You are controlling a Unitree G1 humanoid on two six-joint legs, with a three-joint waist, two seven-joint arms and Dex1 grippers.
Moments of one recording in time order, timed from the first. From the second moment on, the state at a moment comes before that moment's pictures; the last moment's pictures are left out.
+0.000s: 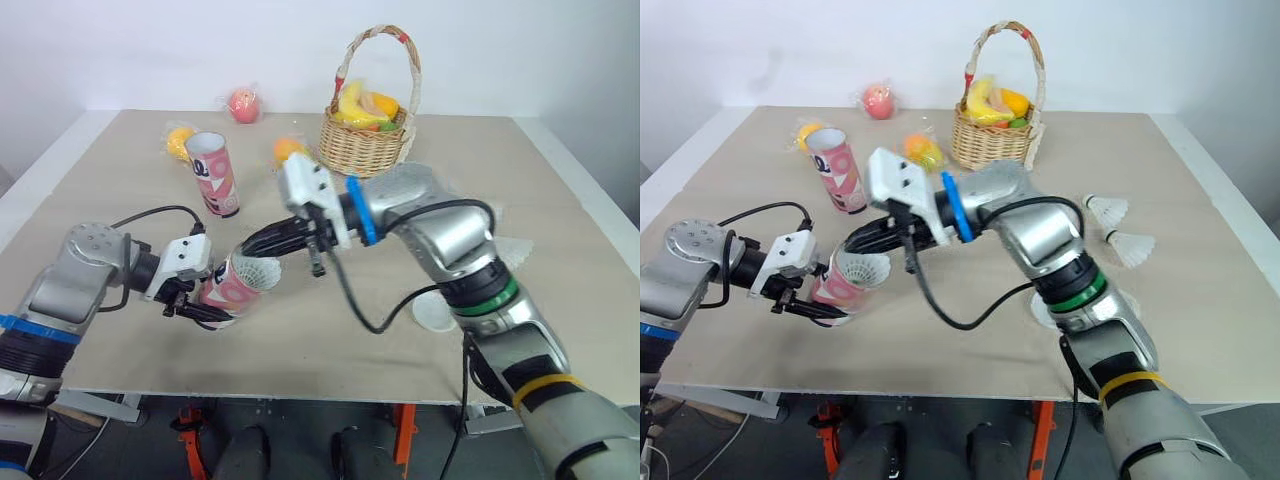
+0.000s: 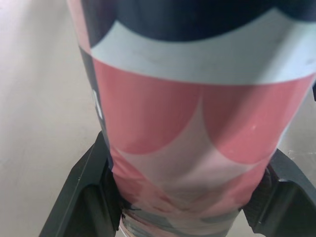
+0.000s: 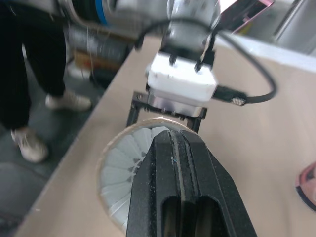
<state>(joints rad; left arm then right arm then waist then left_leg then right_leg) -0.57 0.89 -0.17 0.06 -0.20 0.33 -1.50 -1.10 -0.35 0.48 0.05 0.28 0.53 1.20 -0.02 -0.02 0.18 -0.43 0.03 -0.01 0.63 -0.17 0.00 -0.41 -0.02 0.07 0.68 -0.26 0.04</state>
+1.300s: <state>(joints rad) -0.53 0.84 -0.12 0.02 -0.24 0.36 -1.47 -1.25 -0.55 0.36 0.16 0.23 0.59 1.54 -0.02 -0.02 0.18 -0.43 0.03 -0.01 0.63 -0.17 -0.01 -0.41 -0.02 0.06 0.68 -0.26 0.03</state>
